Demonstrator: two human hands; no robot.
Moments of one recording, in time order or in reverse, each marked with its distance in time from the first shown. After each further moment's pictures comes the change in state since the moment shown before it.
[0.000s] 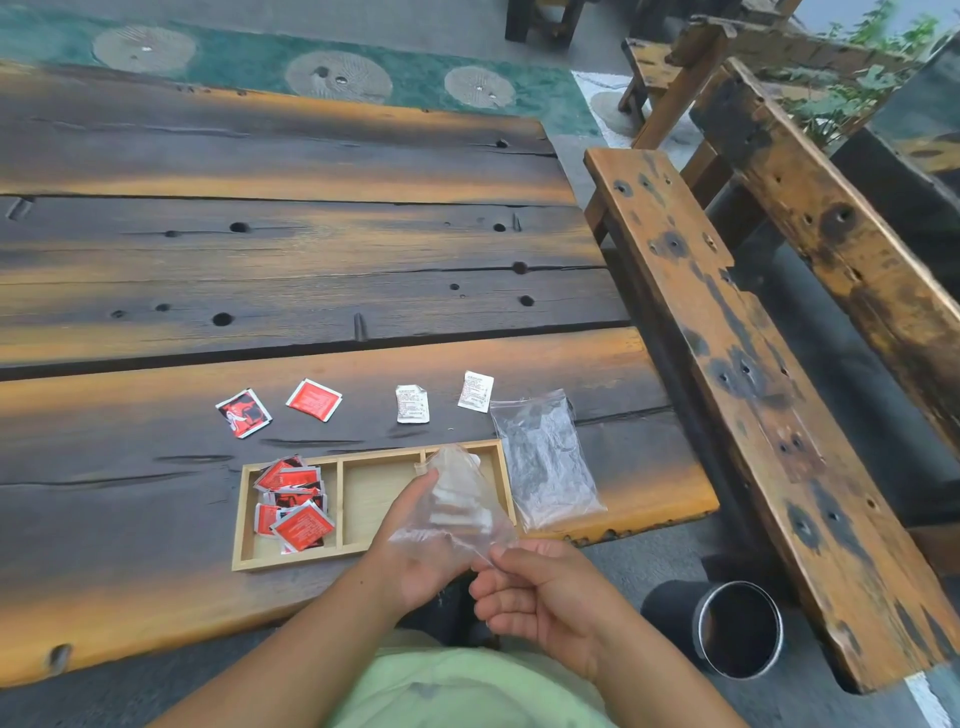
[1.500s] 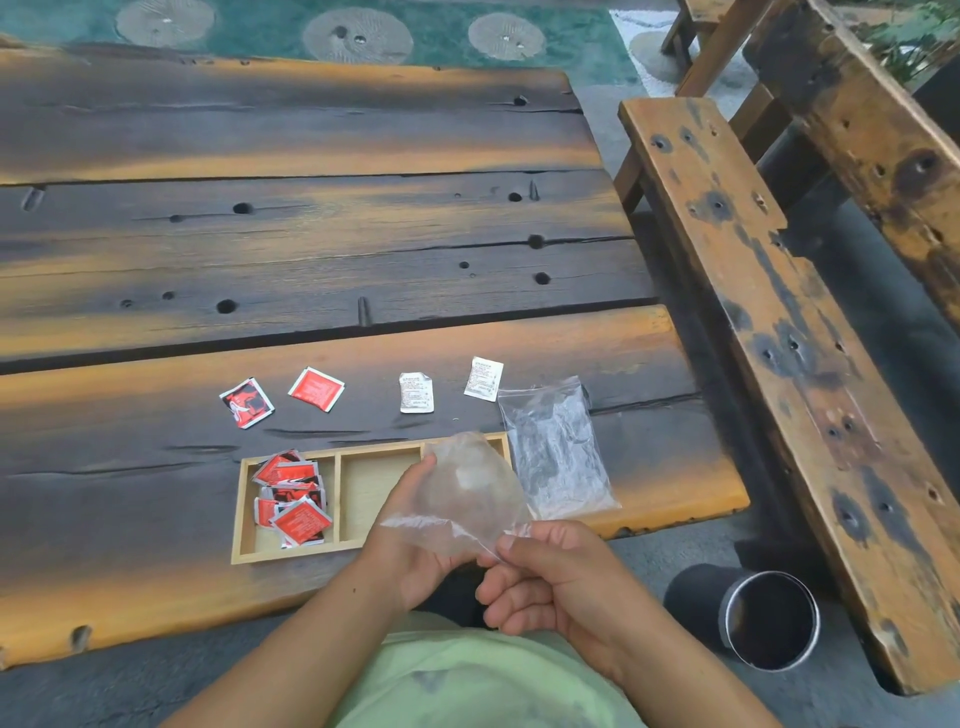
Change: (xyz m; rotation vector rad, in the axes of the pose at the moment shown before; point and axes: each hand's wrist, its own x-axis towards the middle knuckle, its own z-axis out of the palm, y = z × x) left_hand -0.009 0.003 0.037 0.095 0.037 0.109; right_hand 0.001 -0.031 -0.022 -0.081 -0.121 -0.023
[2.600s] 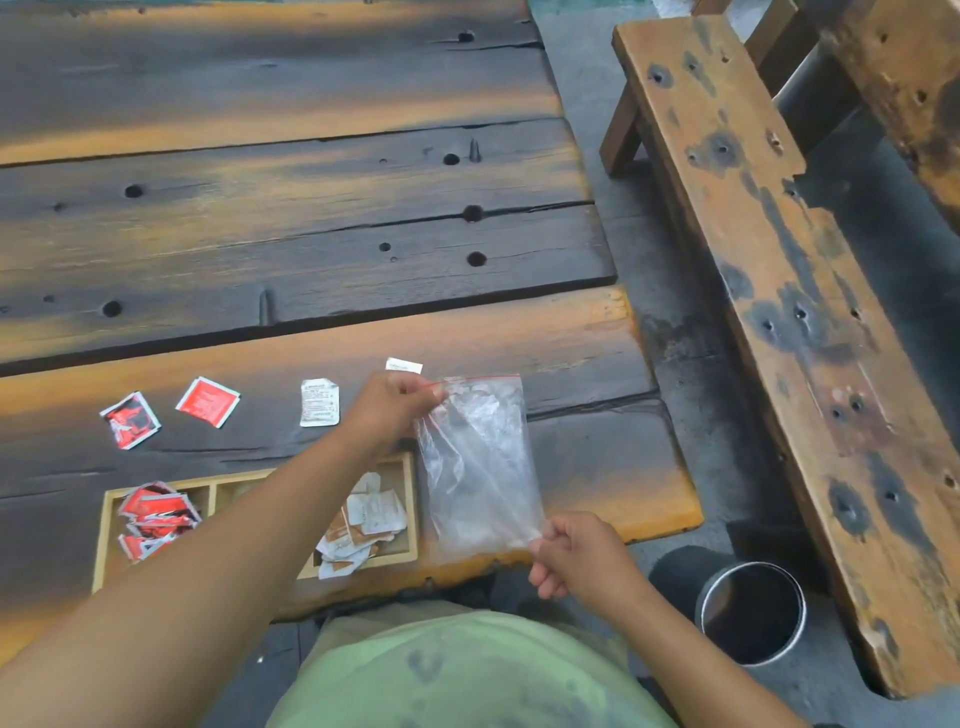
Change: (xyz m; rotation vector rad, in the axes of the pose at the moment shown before) left_hand 0.173 0.035 0.082 0.970 0.330 0.217; right_hand 0.093 0.018 -0.205 -0.616 0.216 -0.045
